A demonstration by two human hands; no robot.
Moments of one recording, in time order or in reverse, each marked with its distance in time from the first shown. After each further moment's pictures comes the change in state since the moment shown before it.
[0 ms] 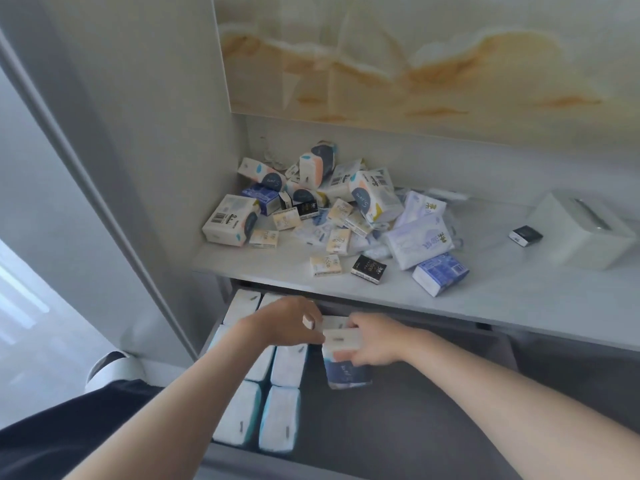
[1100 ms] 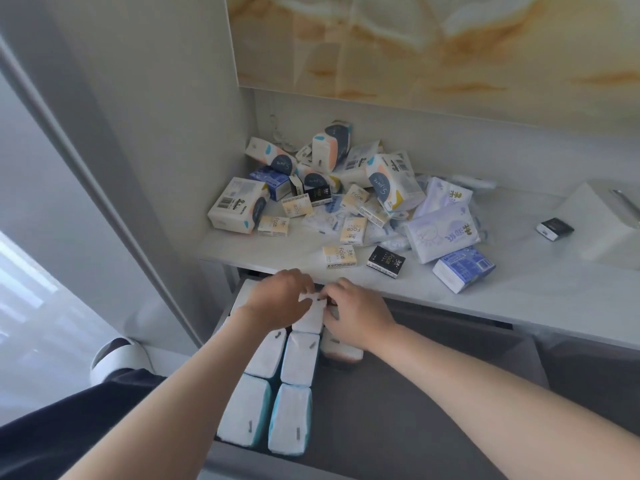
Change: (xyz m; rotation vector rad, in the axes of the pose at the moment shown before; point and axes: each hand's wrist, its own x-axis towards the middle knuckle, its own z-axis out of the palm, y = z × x) left_hand 0.018 -0.036 -0.003 0.123 0.339 0.031; right_hand 0.046 -0.047 0.015 -0.173 0.415 -0.253
